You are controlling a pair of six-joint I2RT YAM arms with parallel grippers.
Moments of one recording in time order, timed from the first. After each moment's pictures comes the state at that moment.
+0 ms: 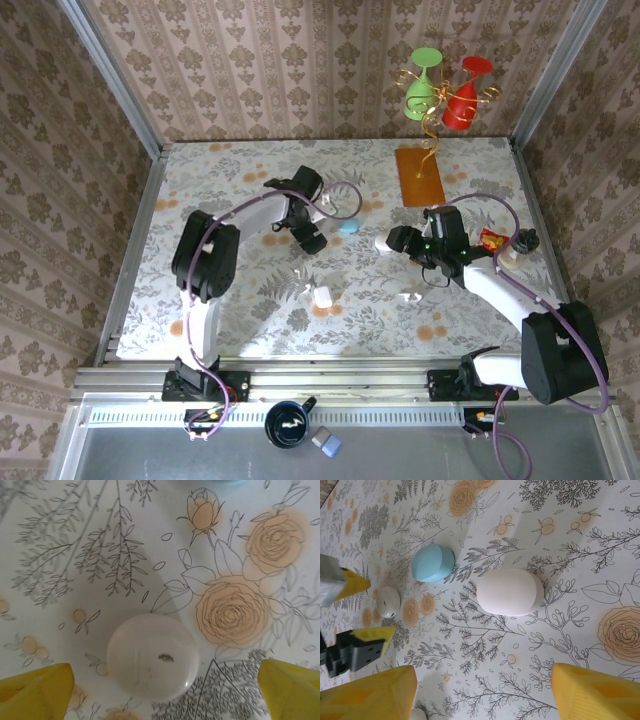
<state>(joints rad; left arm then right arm) -0.59 2.09 1.59 -0.78 0.03 0.49 0.23 1.28 0.68 -0.17 -0.25 0.71</state>
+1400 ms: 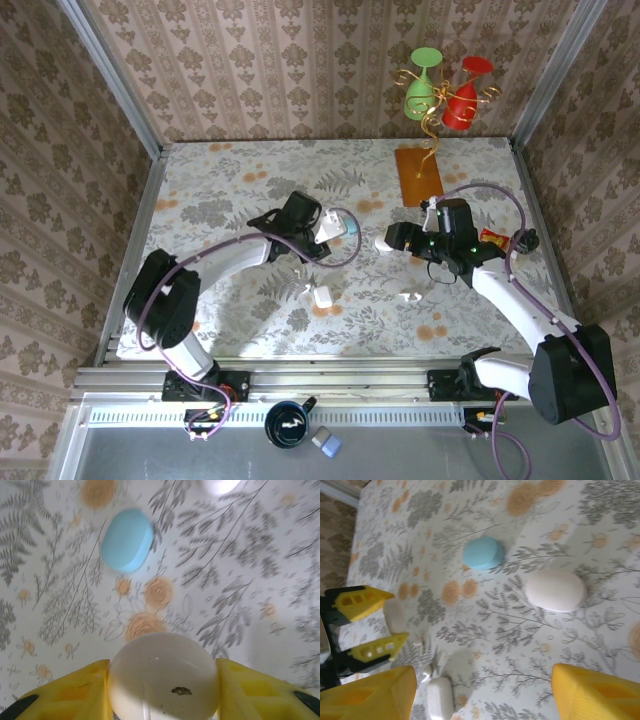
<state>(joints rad) -0.74 1.62 1.09 -0.34 0.08 0.53 0.23 1.19 0.77 -0.31 -0.38 0.57</state>
